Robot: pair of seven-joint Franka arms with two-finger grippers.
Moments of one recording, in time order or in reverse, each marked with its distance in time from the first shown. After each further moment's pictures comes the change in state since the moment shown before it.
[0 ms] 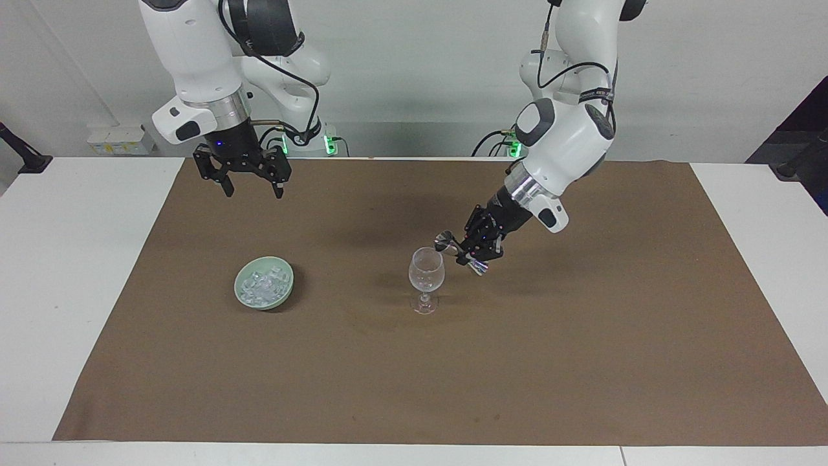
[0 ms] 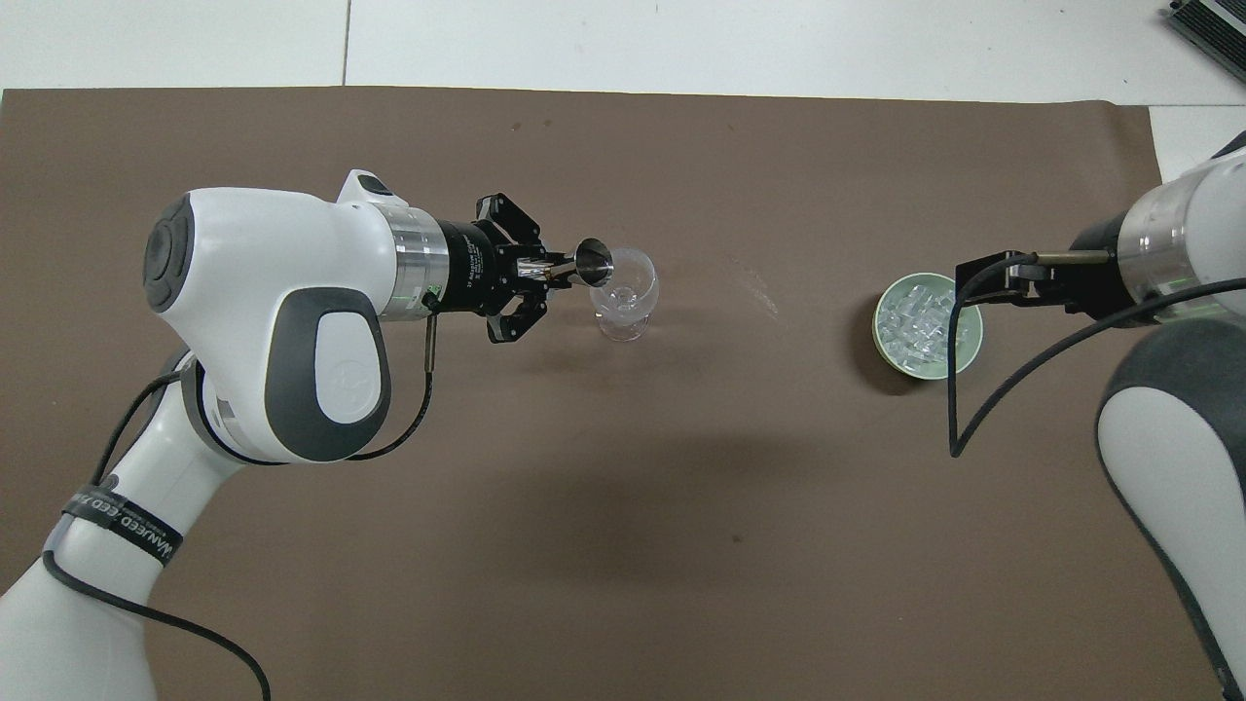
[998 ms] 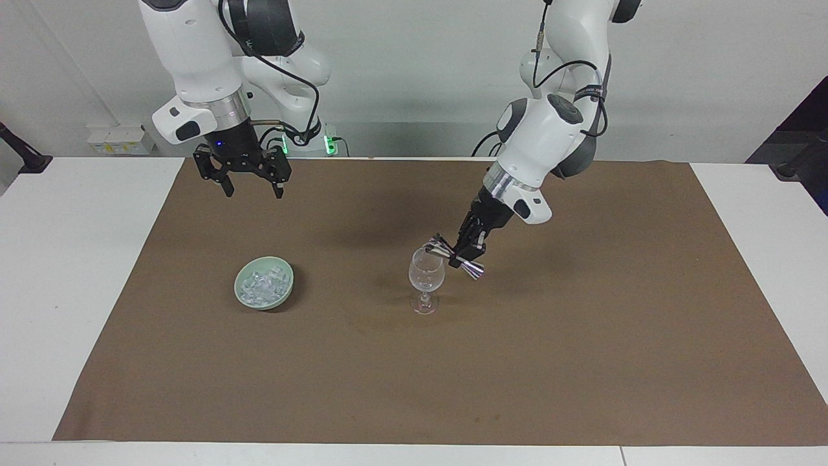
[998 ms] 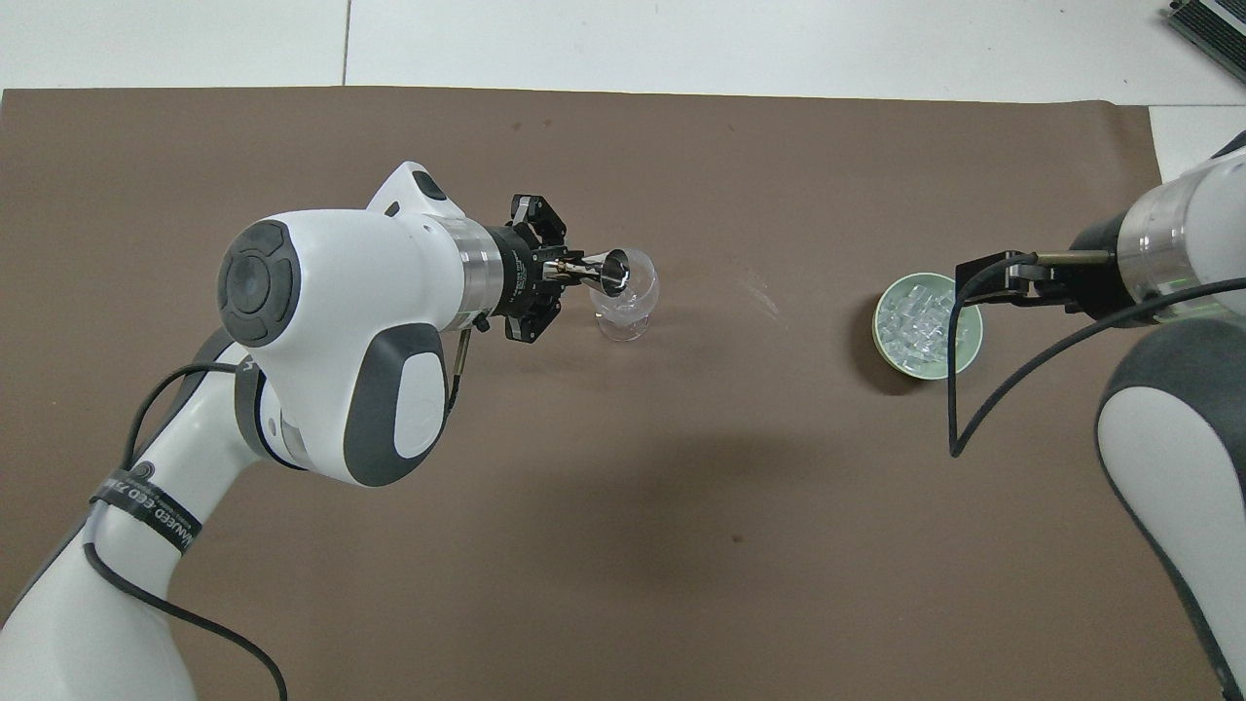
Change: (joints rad) left arm -0.057 0.015 0.000 0.001 0.232 0.057 -0.001; right arm 0.000 0.000 0.000 0.000 0.000 0.000 0.000
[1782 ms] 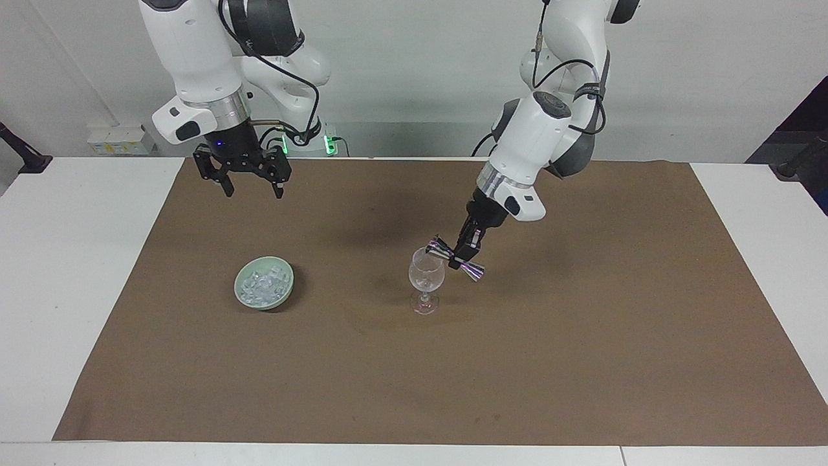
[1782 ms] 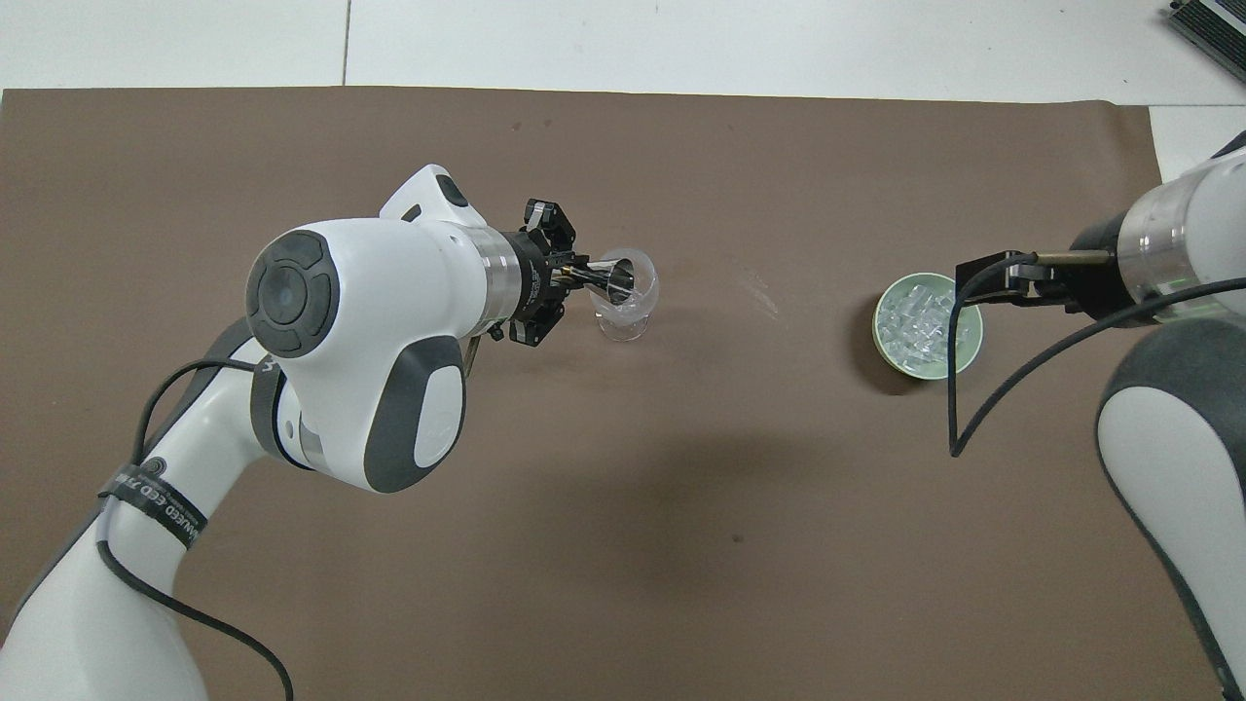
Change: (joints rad) left arm -0.013 0.004 0.001 0.002 0.112 0.011 0.000; right arm 0.000 0.000 0.000 0.000 0.000 0.000 0.000
